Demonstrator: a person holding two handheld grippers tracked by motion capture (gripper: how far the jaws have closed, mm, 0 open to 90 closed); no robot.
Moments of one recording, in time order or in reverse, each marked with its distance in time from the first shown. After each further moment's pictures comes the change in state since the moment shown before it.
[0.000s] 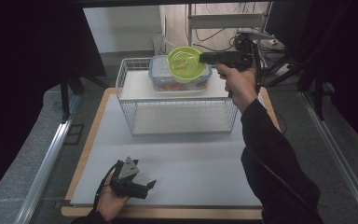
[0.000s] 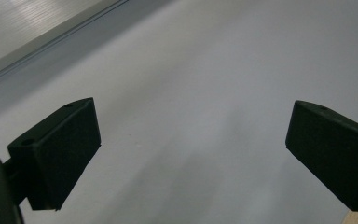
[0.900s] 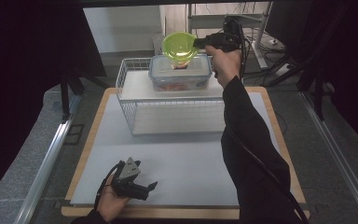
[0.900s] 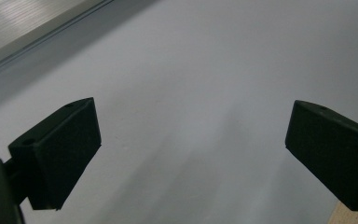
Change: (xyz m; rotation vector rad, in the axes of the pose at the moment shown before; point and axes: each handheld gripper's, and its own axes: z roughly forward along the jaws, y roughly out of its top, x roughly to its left) left arm -0.002 0.000 0.002 0.003 -0.038 0.005; right arm 0.002 0.043 0.042 -0.036 -0.161 0.082
